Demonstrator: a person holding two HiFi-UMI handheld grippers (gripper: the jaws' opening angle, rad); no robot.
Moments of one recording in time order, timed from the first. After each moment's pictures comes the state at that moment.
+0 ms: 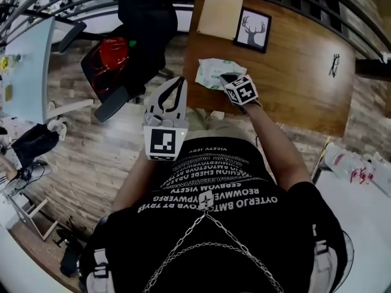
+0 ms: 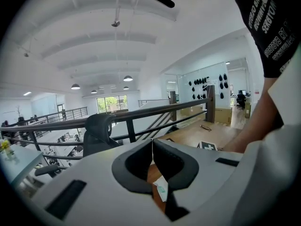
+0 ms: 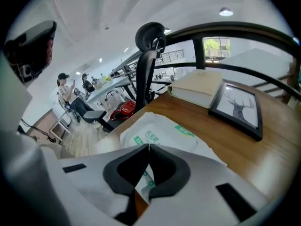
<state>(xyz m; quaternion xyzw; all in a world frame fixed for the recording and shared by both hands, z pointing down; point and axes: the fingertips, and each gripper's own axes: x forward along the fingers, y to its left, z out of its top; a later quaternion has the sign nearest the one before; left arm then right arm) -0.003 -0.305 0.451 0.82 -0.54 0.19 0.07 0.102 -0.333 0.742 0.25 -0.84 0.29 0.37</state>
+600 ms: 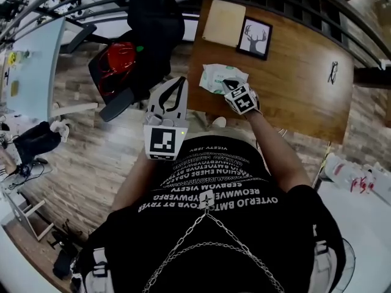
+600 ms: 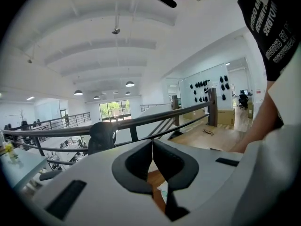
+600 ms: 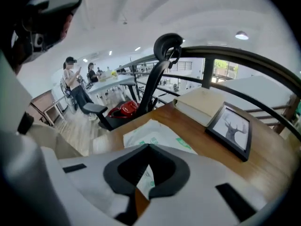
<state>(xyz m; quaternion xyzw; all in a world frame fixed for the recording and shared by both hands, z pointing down) -0.011 -0.295 0.421 0.82 -0.55 0.18 0.04 0.098 -0.327 0.720 0.26 -0.86 0.19 0.39</state>
